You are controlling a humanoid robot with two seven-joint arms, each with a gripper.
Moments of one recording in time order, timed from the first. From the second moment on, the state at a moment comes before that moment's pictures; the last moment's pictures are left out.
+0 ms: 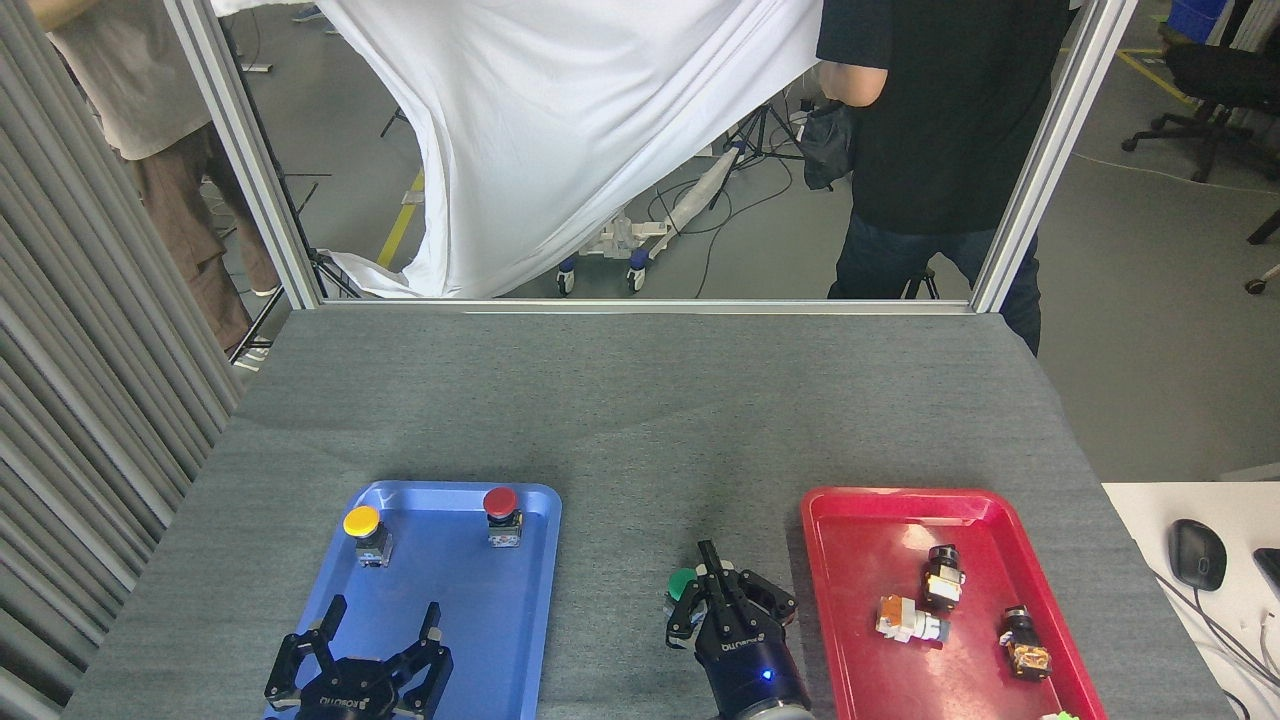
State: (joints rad) left arm 0.12 0.18 -0.13 -1.53 -1.36 0.05 0.17; right arm -0.04 0.20 0.25 -1.34 1.60 0.03 -0.08
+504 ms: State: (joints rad) left arm 0.12 0.18 -0.13 -1.53 -1.36 0.05 0.17; right arm -0.08 0.21 0.28 -1.22 1.60 0.03 -0.07
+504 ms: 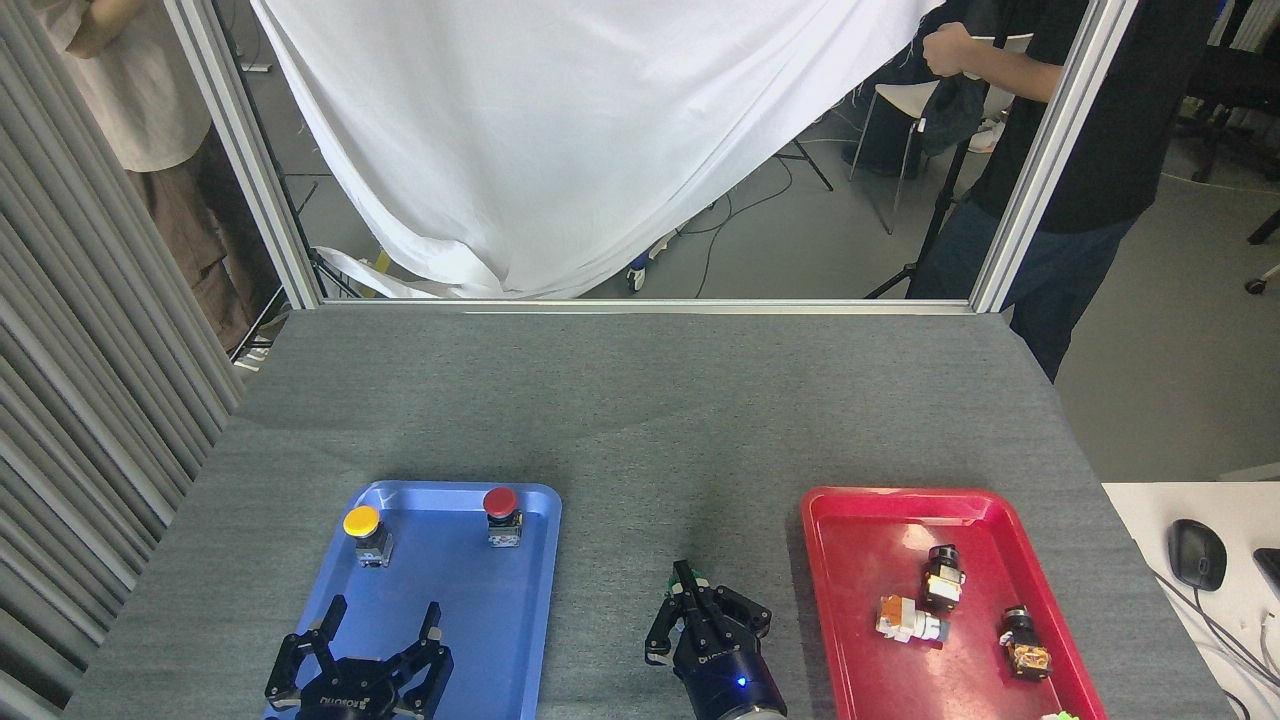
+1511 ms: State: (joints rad) left arm 0.11 0.17 -0.13 -1.52 -1.36 0.05 0.17; right arm -0.07 0.20 0.31 -1.32 1.59 0.15 -0.08
